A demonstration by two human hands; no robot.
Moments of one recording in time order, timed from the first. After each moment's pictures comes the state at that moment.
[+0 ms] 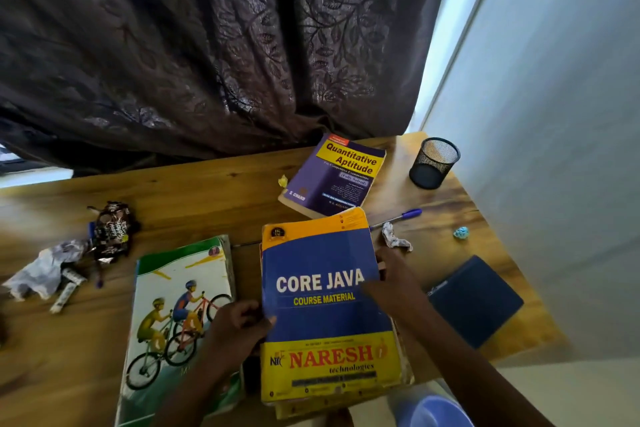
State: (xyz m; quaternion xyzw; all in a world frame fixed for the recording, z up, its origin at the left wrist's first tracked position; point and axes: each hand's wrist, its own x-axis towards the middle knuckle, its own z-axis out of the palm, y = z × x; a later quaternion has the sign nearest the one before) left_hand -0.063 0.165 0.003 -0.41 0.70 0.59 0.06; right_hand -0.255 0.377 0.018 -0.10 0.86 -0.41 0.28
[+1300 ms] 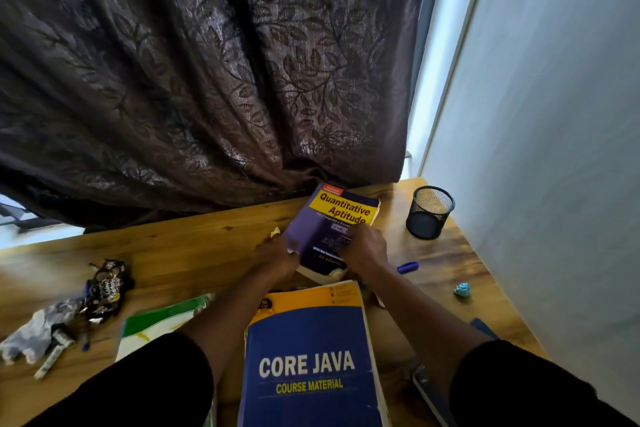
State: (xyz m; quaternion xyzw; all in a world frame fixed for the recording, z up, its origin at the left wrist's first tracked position) left_hand -0.295 0.135 0.041 -0.37 0.88 0.28 0.07; right_hand -0.396 0.291 0.030 -0.18 0.92 -0.32 0.14
